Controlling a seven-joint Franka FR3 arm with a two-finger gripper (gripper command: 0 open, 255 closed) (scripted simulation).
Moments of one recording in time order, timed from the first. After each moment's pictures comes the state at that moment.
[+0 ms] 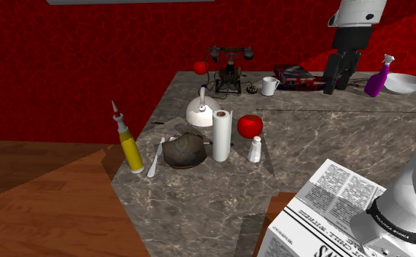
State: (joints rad) arm 0.01 -0.76 -0.06 -2.33 0.08 1.44 0.02
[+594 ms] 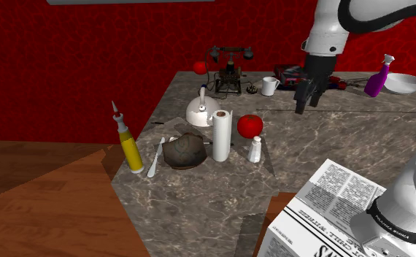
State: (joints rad) arm 0.04 -0.68 0.00 -2.45 0.12 1.70 0.05
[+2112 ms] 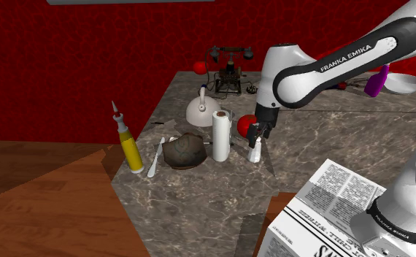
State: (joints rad) arm 0.11 -0.25 0.13 -2.53 0.16 2.30 0.09
